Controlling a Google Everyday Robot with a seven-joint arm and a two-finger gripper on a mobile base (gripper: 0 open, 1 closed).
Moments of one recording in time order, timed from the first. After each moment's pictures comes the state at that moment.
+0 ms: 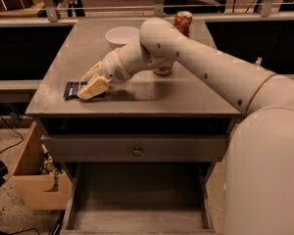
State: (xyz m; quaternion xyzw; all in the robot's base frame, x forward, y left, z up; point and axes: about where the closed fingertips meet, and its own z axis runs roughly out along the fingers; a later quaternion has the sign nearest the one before) arm 0.644 0.171 0.829 -0.63 0.60 0.33 0.37
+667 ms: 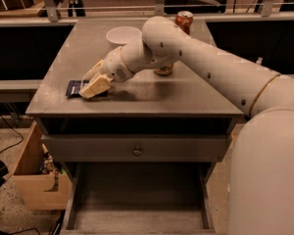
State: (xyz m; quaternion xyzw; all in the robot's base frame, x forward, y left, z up) arm 0.643 0.169 0.840 -0.63 0.60 0.33 0.38
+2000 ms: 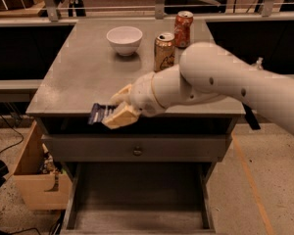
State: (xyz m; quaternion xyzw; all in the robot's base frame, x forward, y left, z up) arm 0.529 0.086 0.844 -0.60 0.64 0.25 0.40
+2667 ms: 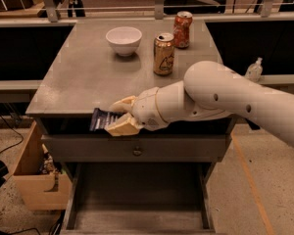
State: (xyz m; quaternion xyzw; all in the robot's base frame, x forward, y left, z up) arm 0.506 0.074 0.815 -0.58 0.66 0.27 0.40
